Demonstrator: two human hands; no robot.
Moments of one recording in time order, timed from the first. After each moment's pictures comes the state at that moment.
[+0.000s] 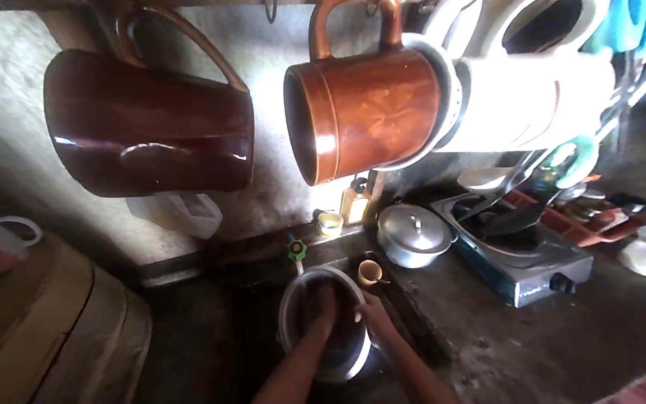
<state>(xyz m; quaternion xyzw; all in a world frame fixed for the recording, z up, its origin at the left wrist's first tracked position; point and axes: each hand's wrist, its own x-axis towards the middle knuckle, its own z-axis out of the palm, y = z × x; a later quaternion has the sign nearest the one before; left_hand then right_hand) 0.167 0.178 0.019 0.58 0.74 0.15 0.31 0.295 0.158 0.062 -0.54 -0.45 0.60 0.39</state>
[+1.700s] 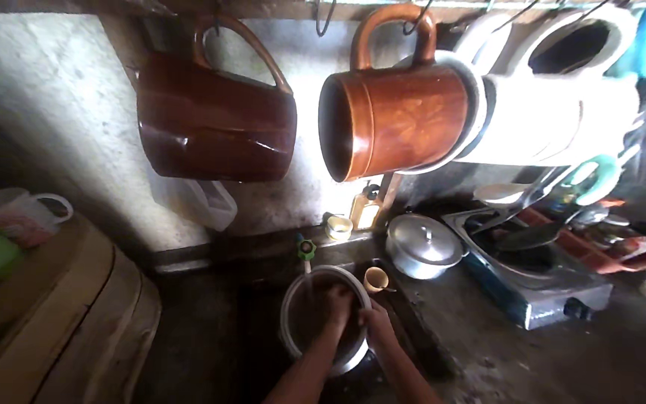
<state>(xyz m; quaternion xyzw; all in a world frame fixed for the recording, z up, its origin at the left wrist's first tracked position) 0.183 0.177 0.013 0.39 0.65 0.46 0.46 0.282 0.153 0.057 -0.59 -0.38 0.57 0.44</state>
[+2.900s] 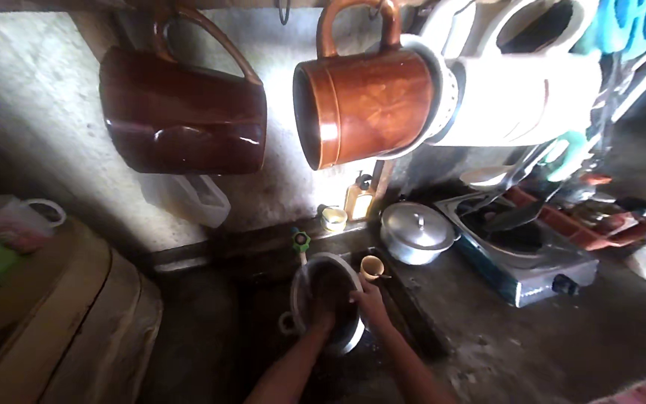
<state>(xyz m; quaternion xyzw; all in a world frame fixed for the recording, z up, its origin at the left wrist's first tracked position) 0.158 0.138 -0.022 0.48 0.71 0.22 0.47 0.283 0.159 0.059 -0.56 -0.48 0.53 0.42</state>
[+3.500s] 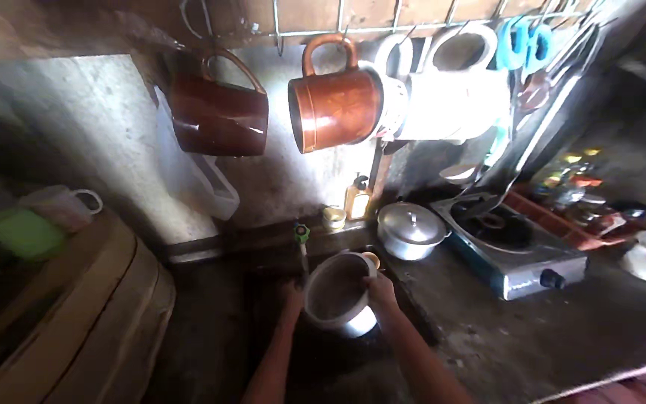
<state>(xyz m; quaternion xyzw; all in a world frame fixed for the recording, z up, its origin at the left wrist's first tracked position) 0.099 0.111 0.028 0.41 0.80 0.29 0.34 0.303 0.147 0.100 -0.66 -0.35 0.52 0.42</state>
